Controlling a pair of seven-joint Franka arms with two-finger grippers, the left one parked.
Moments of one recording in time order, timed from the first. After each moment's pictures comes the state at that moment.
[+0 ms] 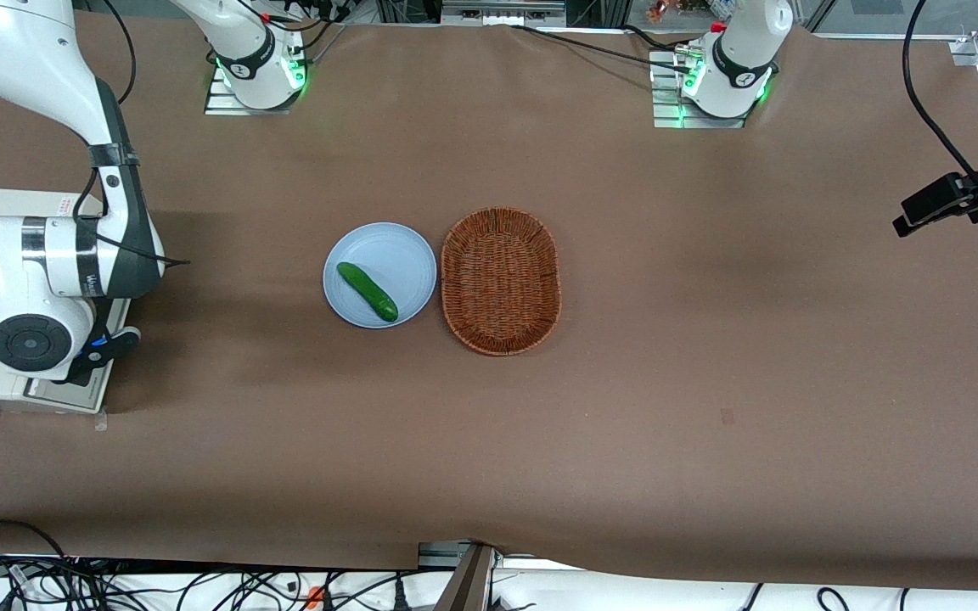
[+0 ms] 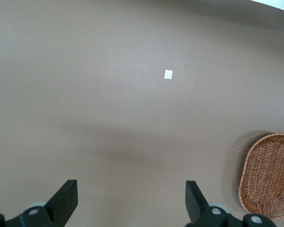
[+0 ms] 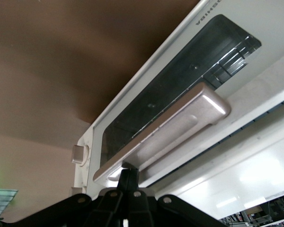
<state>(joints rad) 0.10 0.59 -0.13 -1.48 -0.50 1.58 -0.47</state>
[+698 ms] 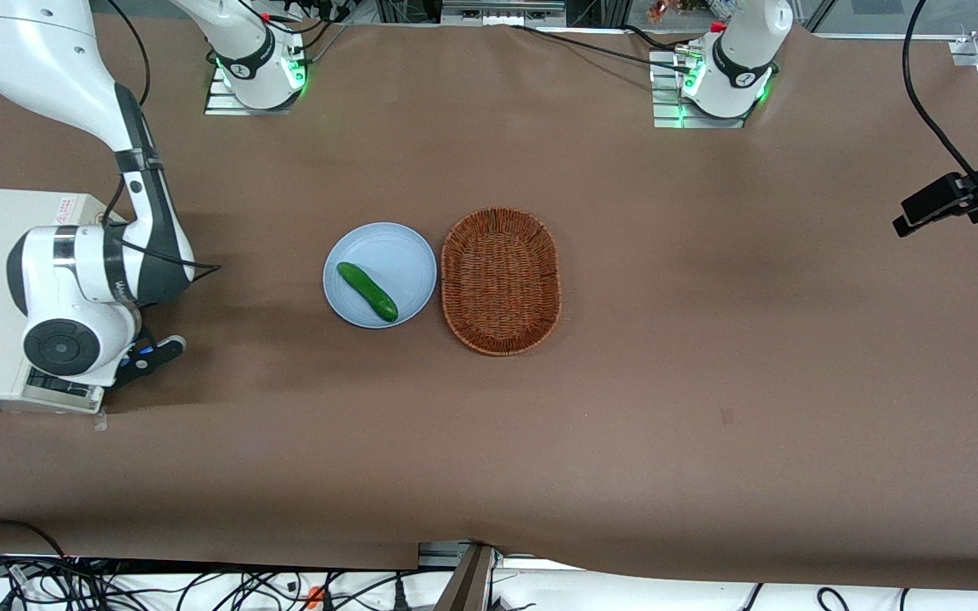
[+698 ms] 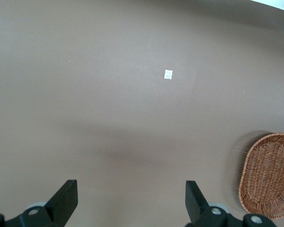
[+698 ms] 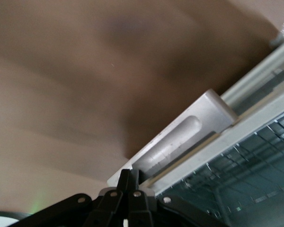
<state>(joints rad) 0.12 0.63 -0.10 -1.48 -0.32 1.64 -0.43</state>
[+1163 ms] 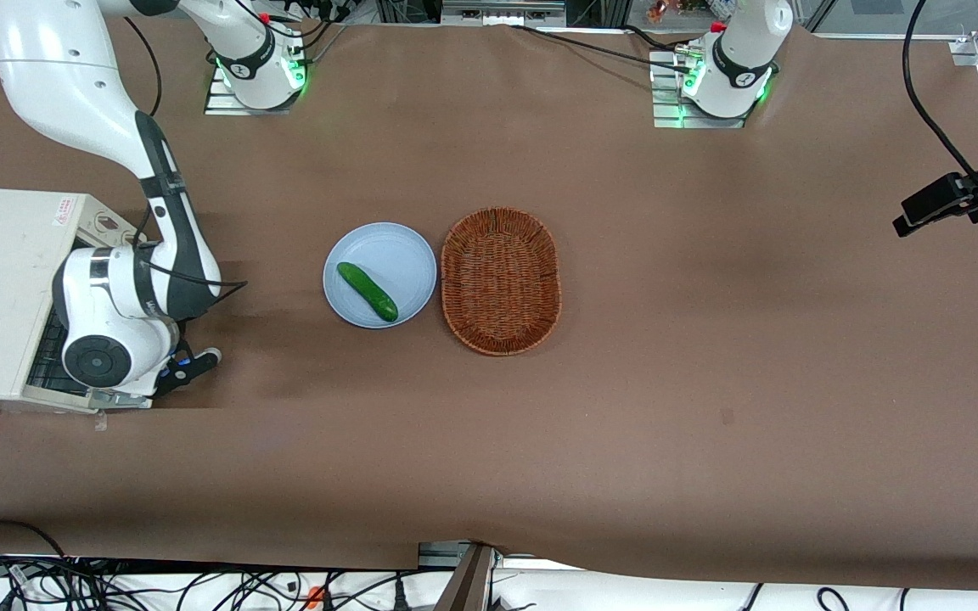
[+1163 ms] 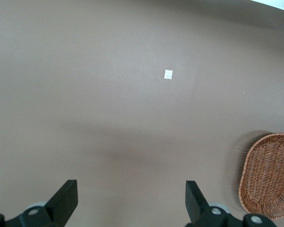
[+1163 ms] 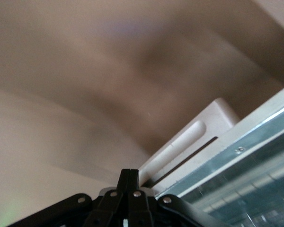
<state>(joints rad) 0.12 0.72 -0.08 -1.48 -0.20 1.74 -0.42</state>
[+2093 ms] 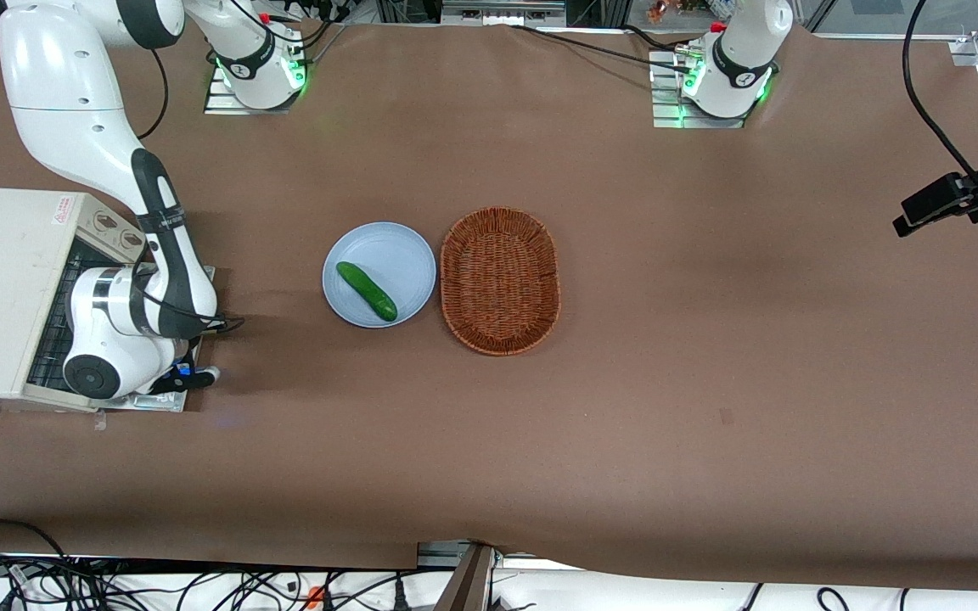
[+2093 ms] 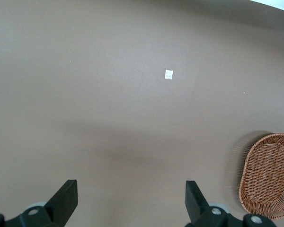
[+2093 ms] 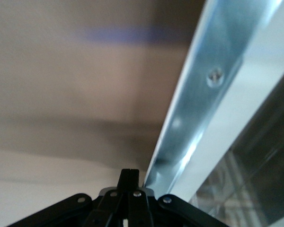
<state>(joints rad) 0.08 0.81 -0.11 -1.47 0.00 1.71 -0.11</state>
